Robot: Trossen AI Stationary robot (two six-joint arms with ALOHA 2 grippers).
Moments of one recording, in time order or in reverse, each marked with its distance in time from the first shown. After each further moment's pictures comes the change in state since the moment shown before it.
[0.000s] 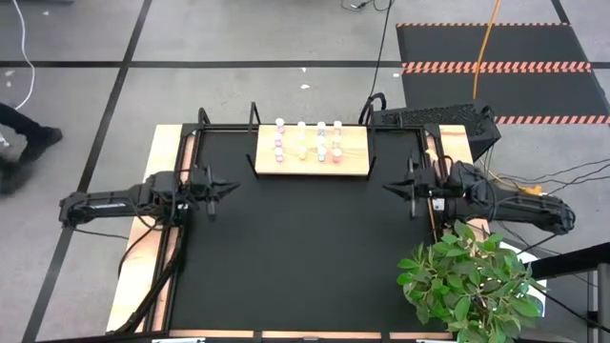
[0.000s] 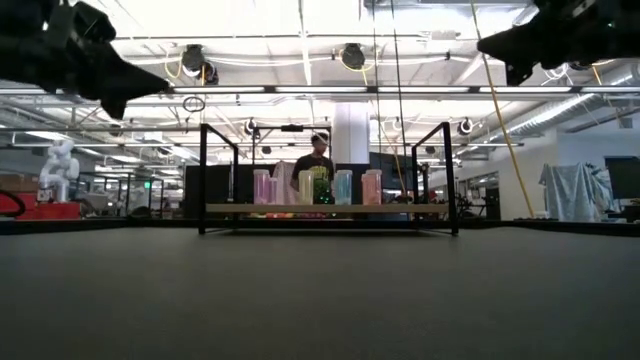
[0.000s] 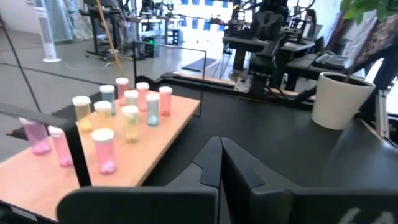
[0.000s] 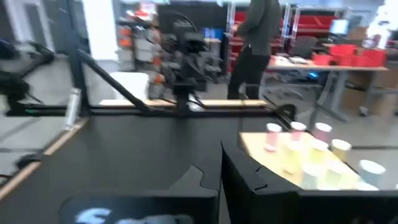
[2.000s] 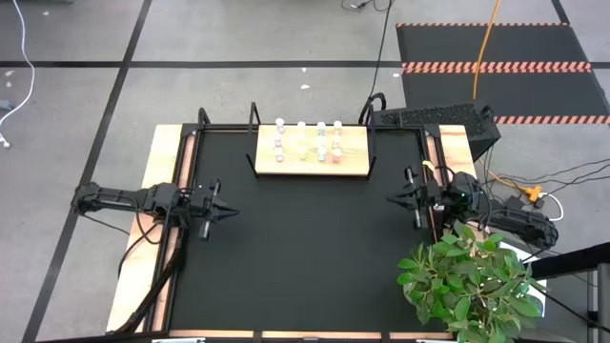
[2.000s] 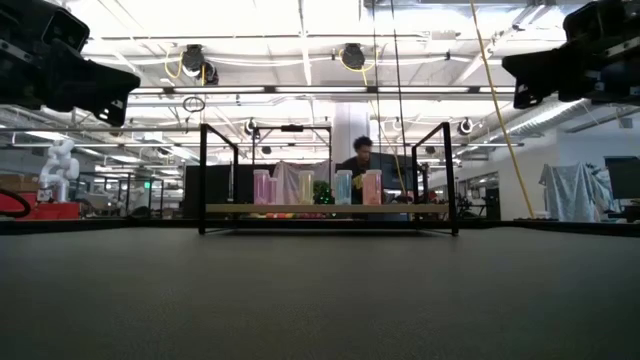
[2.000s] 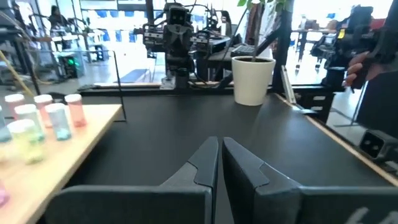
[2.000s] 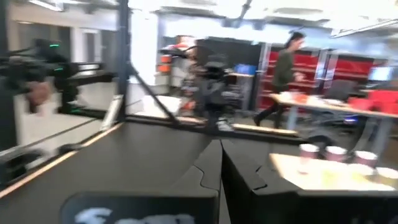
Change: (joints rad) left arm -0.220 -0.141 -0.155 0.069 0.114 0.095; right arm -0.095 -0.309 -0.266 0.126 -0.276 -0.033
